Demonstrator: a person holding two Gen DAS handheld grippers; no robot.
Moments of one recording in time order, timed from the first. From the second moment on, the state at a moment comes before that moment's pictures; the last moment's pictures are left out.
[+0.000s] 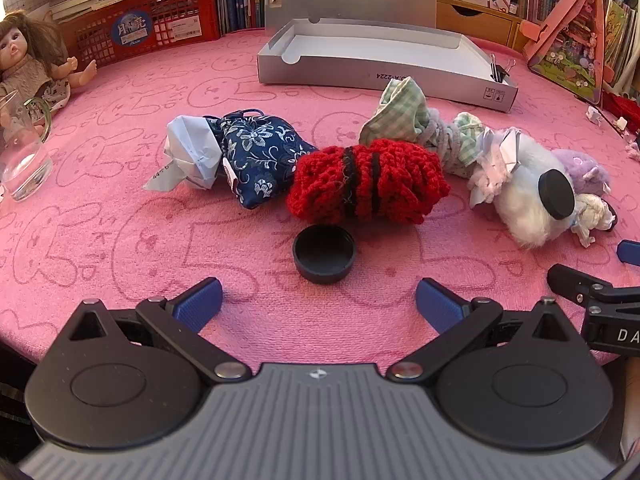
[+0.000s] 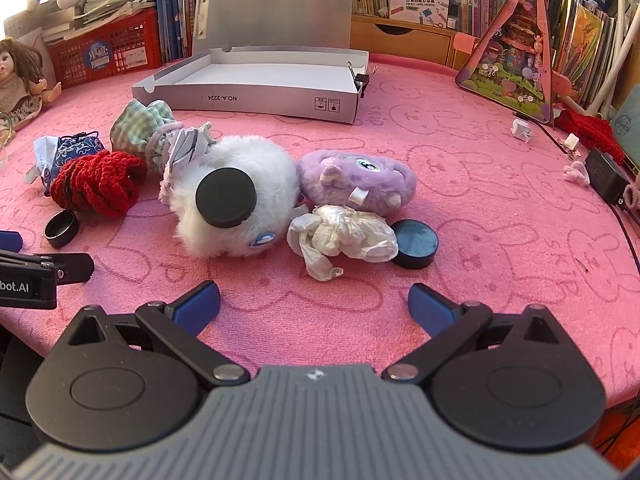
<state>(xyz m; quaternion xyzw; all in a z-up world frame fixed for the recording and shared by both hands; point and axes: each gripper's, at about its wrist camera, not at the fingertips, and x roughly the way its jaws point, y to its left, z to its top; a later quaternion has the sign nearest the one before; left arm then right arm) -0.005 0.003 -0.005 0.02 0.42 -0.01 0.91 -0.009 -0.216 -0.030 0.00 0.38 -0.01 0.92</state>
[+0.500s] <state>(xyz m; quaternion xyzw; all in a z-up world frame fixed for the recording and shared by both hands) -0.016 0.003 0.010 0.05 0.34 -0.01 0.94 -0.016 -0.222 -0.018 -0.01 0.32 -0.01 0.95</state>
